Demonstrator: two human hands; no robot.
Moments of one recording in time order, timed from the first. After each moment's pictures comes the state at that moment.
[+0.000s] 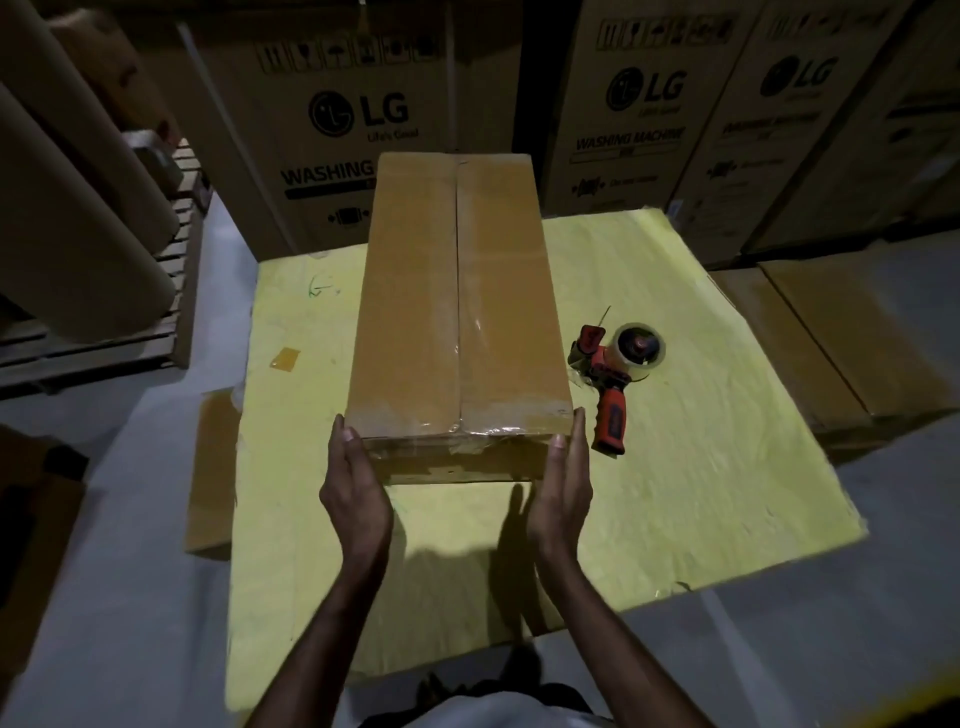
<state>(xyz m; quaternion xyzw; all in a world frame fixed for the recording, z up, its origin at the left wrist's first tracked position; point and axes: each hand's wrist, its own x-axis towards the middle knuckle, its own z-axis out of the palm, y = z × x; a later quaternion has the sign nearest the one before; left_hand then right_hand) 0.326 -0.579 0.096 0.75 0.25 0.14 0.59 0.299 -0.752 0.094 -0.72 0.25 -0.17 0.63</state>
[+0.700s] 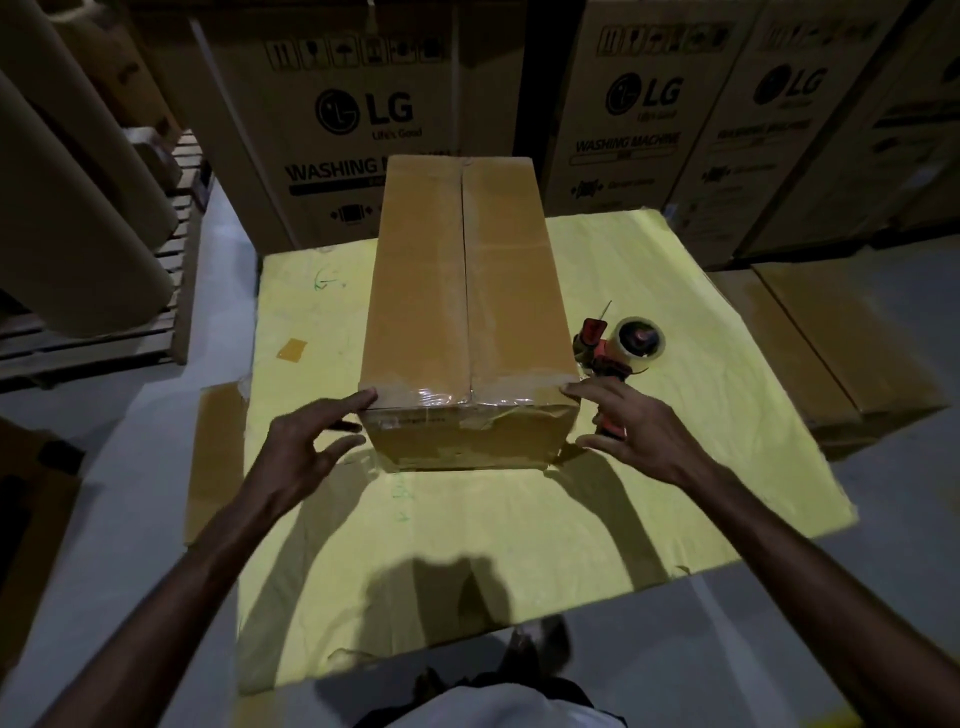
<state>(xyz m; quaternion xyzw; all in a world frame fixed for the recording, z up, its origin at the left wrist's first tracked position) 0.362 -0.454 0.100 0.89 -0.23 0.08 0.39 0.344 -0.906 0.119 -0.96 -0.20 -0.02 0.19</state>
